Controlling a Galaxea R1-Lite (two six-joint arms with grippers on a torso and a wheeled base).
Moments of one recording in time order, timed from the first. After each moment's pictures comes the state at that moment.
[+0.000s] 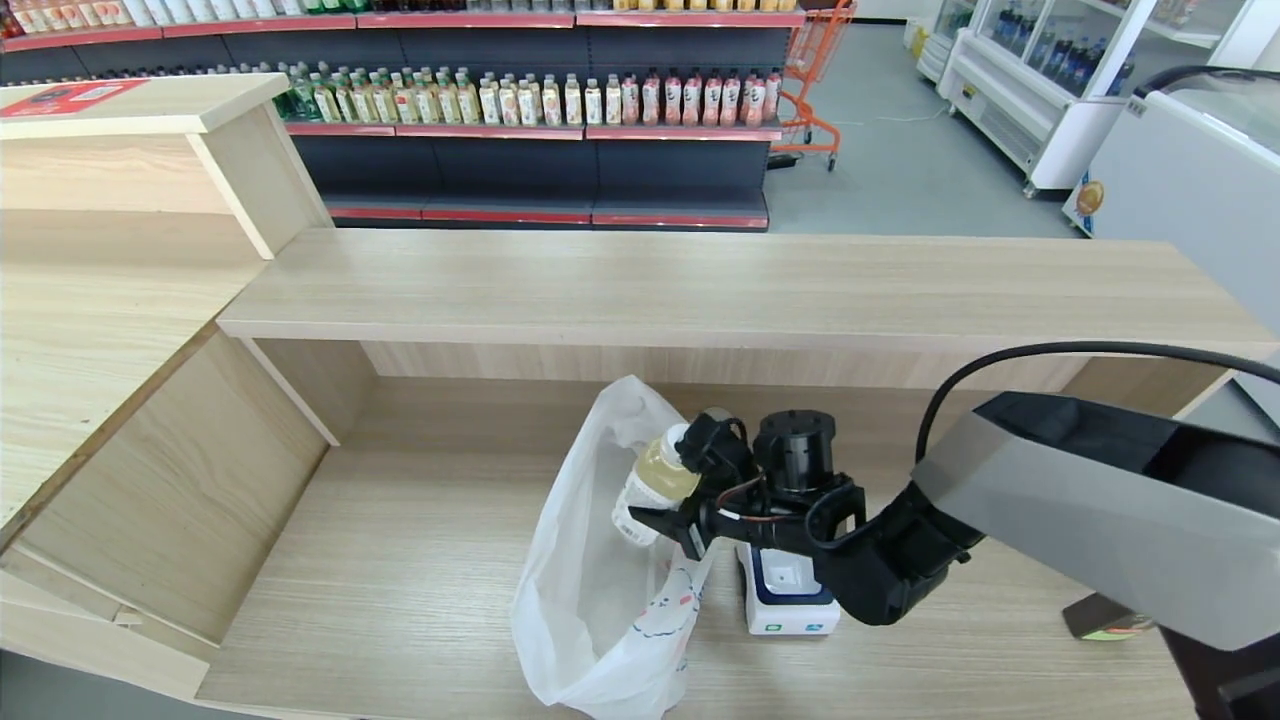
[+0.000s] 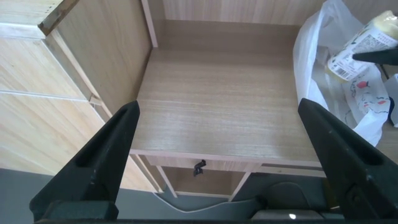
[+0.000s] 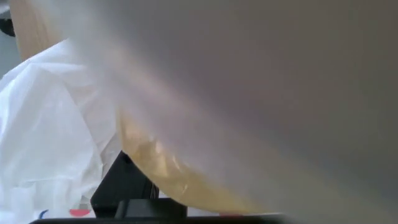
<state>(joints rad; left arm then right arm) 0.00 0.00 0.00 0.00 0.02 0.00 0.58 2.36 -1.09 -1.01 0.39 -0.29</state>
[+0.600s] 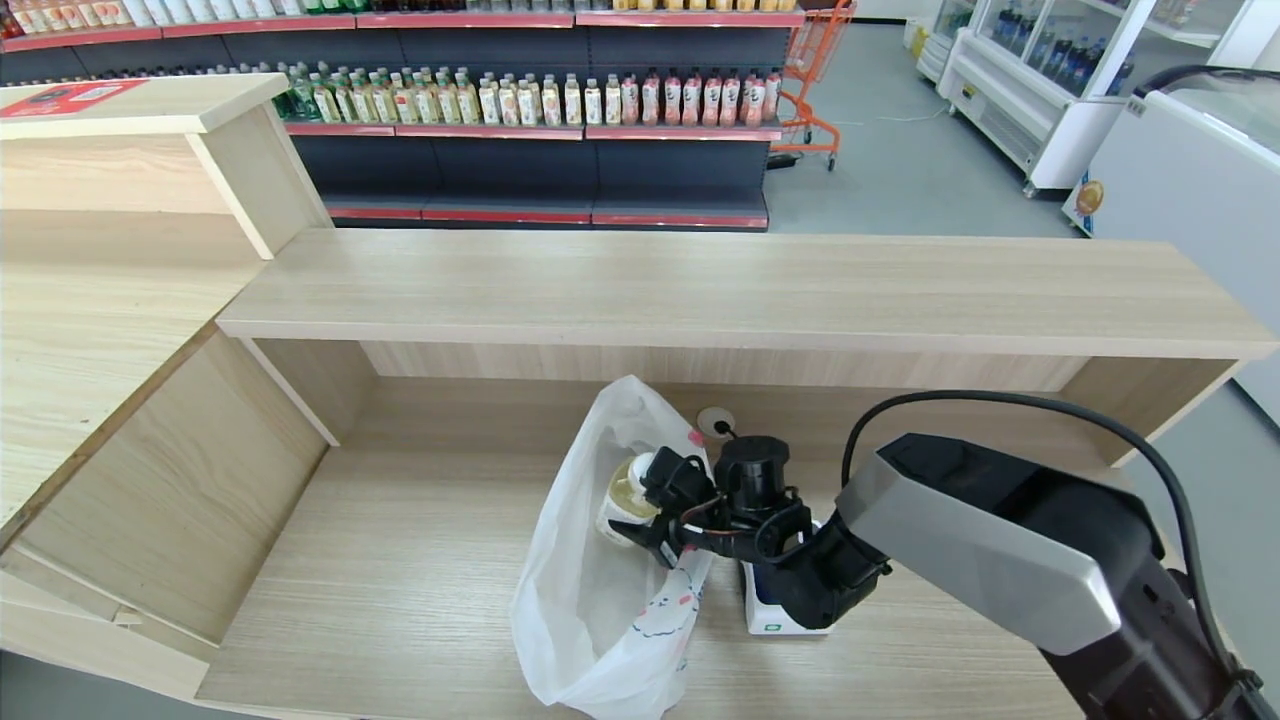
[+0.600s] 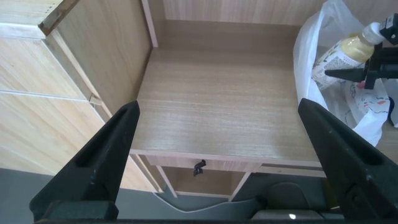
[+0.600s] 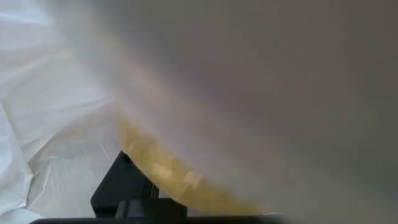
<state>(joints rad) 0.00 0.00 0.00 0.00 0.02 0.00 0.59 2.58 -1.30 -1.05 0.39 -0.46</state>
